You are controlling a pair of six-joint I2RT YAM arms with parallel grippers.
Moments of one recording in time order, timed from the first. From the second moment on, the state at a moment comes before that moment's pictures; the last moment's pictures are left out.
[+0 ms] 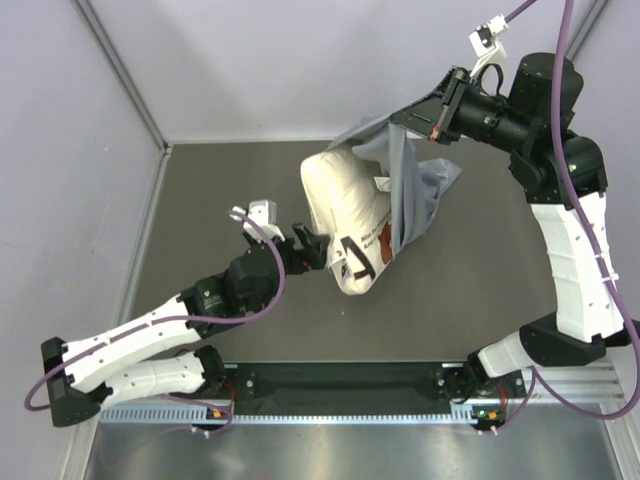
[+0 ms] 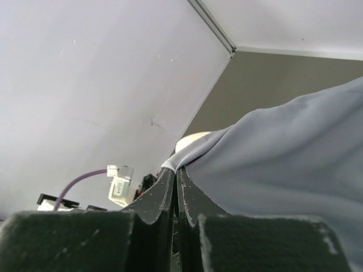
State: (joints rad) left arm -1.07 0.93 0.90 -0.21 -0.67 -0.69; right arm 0.39 1.46 2.17 -0.80 -0.48 0.63
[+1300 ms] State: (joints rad) left arm -0.81 1.03 0.66 0.21 -0.05 -0.78; right arm 0.29 1.42 2.15 -0.77 -0.60 0.69
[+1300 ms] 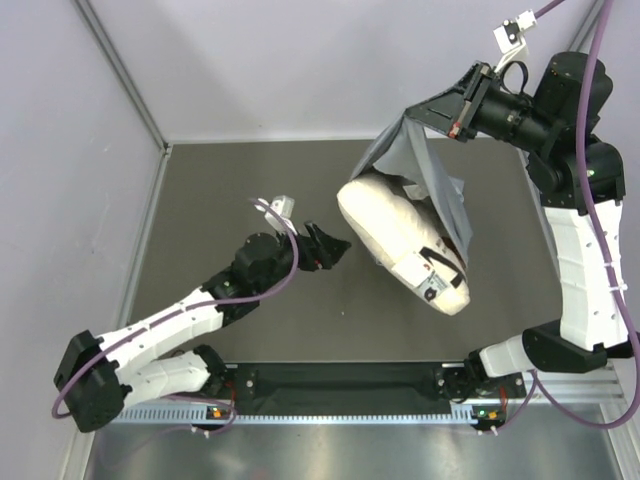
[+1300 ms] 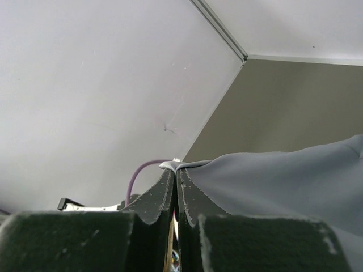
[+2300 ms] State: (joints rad) left arm -1.00 1.40 1.08 0.17 -0.35 -0.68; right arm 0.26 1.39 2.08 -0.63 -0.61 0.75
